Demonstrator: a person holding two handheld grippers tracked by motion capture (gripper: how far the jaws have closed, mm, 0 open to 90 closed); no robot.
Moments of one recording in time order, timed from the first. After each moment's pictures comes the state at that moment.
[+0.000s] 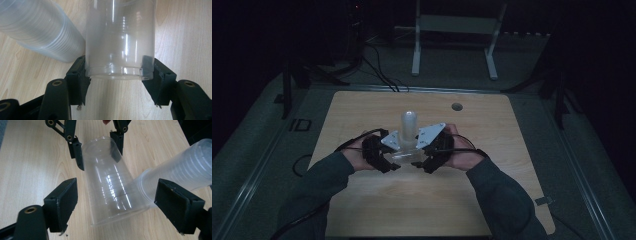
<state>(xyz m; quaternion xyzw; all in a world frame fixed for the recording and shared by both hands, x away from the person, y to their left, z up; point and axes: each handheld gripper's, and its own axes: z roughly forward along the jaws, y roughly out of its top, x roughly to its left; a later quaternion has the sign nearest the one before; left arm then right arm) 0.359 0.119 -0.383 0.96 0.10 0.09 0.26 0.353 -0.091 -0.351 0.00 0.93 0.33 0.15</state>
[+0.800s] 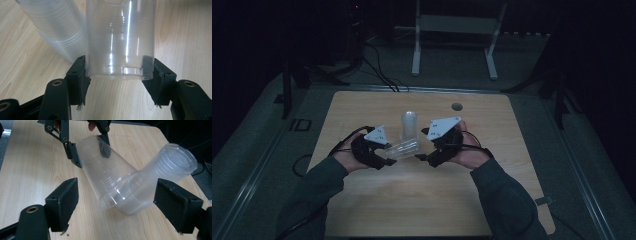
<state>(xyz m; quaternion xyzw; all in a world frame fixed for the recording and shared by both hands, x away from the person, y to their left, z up) 0.359 0.149 -0.385 0.92 0.15 0.10 0.34 0.359 -0.113 -0.340 0.04 0.90 0.39 0.16</state>
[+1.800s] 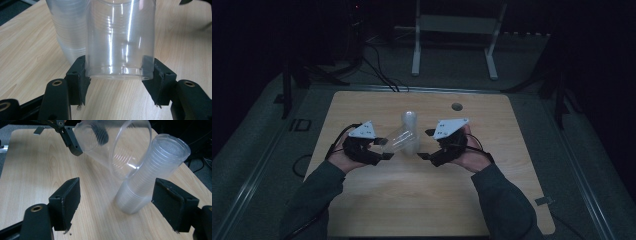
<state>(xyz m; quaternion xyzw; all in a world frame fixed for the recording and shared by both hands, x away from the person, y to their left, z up) 0.357 0.171 -0.385 0.87 0.20 0.10 0.43 0.361 -0.126 -0.353 0.09 0.89 0.43 0.15</state>
